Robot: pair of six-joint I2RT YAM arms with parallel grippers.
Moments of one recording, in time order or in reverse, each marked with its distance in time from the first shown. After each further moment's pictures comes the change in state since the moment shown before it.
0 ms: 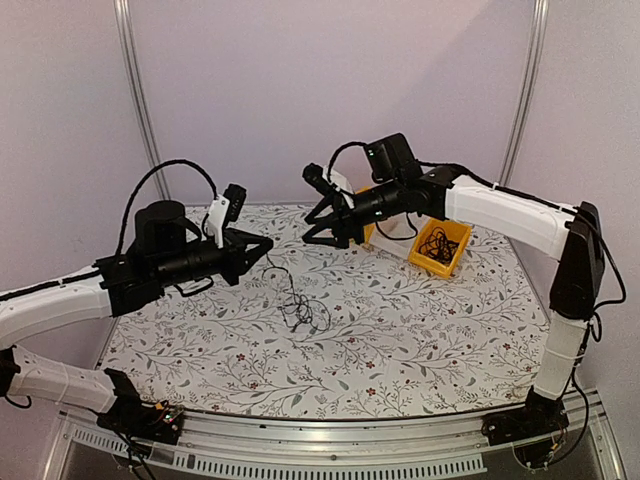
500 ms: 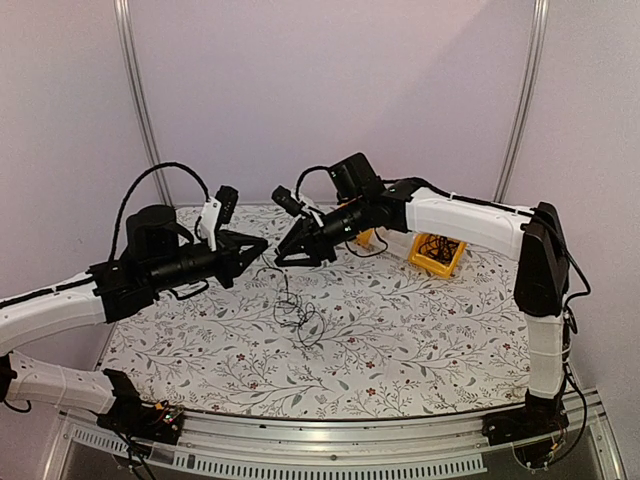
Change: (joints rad) left arm -0.006 -0.068 -0.045 0.019 0.001 0.000; right arm 0.092 0.215 0.147 -0.015 -0.177 0.149
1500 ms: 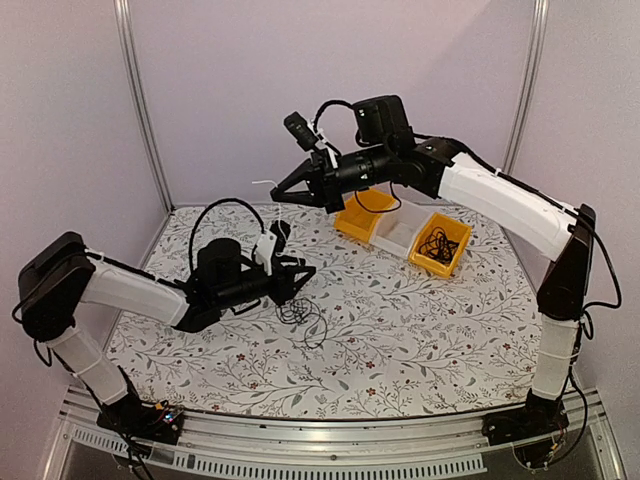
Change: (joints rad) left arm -0.032 0.528 -0.094 0.645 -0.011 0.002; right arm 0.000 -0.121 0.161 0.014 -0.004 0.103
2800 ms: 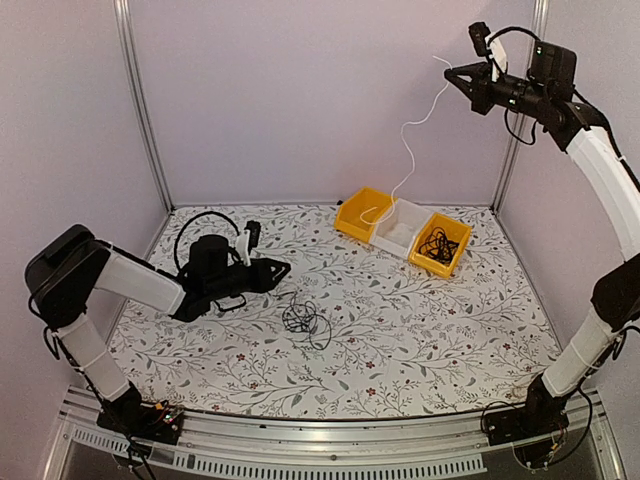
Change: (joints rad) left arm 0.203 0.141 0.008 -0.024 0.104 -0.359; right arm -0.621 -0.332 0.014 0.035 0.285 -0.163
